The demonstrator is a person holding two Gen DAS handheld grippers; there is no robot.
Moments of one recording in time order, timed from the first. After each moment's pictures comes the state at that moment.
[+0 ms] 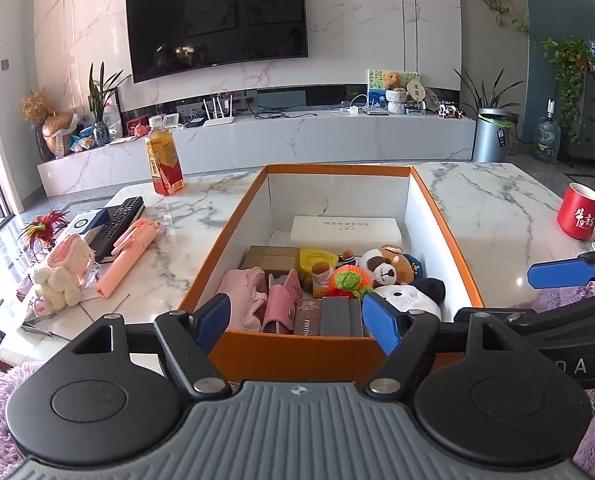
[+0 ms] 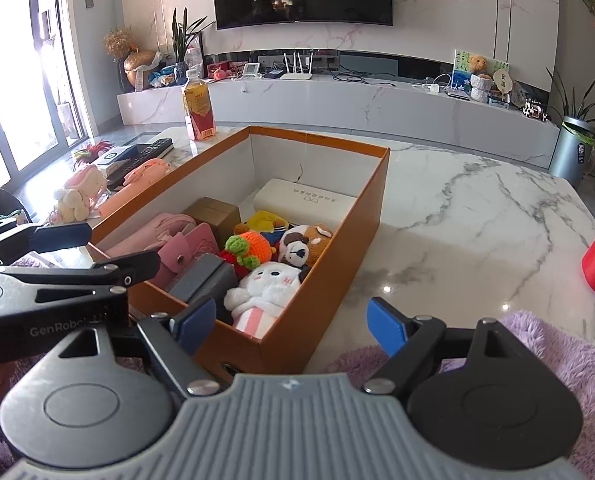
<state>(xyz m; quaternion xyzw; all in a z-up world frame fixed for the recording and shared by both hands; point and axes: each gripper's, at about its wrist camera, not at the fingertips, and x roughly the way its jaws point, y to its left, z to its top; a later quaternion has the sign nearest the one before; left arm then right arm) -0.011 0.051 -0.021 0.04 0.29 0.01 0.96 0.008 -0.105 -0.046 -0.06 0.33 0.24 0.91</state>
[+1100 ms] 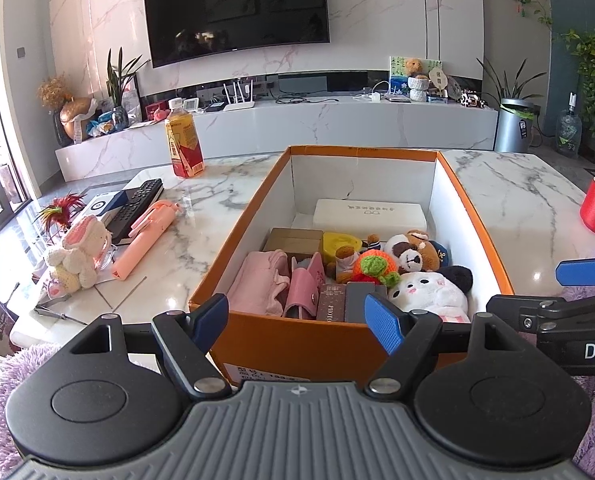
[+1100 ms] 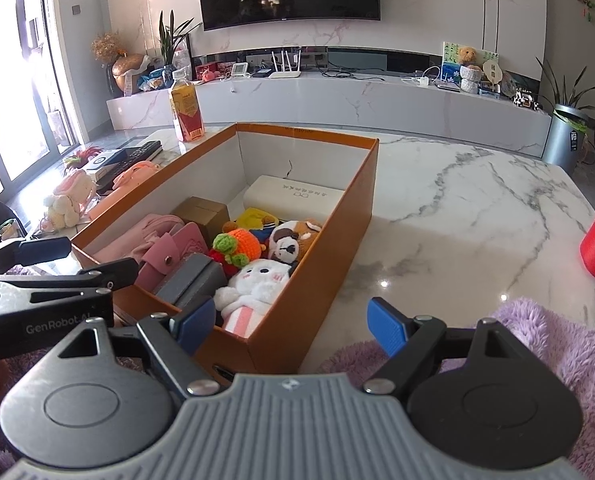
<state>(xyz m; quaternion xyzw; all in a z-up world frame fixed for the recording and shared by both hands) -0.006 0.059 -0.029 0.03 0.31 0.04 0.95 0.016 -0.108 -0.056 -0.04 0.33 0.22 0.92</state>
